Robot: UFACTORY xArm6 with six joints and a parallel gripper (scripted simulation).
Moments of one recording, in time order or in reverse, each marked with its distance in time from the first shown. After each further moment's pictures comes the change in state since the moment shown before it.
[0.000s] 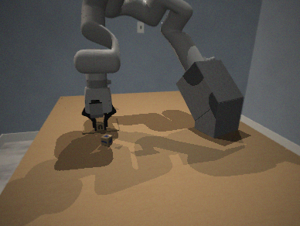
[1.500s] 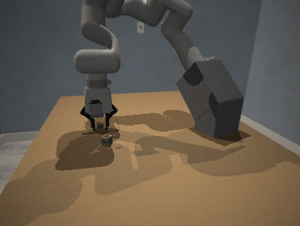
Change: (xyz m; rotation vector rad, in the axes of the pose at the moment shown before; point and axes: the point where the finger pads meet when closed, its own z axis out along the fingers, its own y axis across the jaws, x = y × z) arm 0.000 0.000 0.000 0.000 0.000 0.000
